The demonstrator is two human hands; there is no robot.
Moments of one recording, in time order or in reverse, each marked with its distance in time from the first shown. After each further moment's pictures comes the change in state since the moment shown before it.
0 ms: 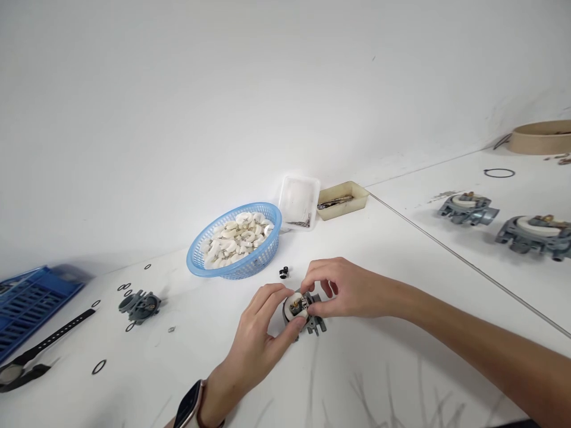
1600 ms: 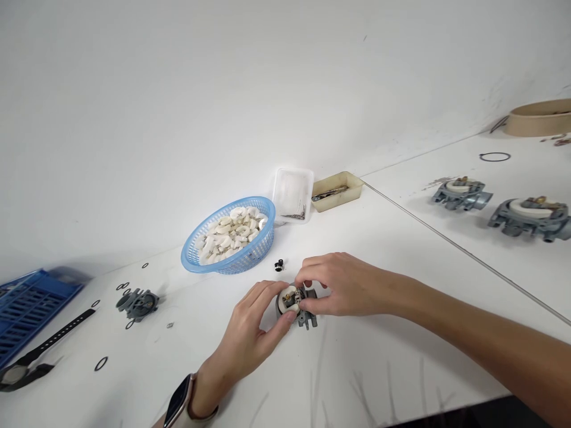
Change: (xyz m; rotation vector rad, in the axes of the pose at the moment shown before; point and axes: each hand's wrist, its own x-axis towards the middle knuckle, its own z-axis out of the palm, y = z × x) left_hand 0.001 0.000 -0.012 0.008 -0.164 0.003; right_hand -0.006 0.001 0.008 -0.264 0.028 -0.080
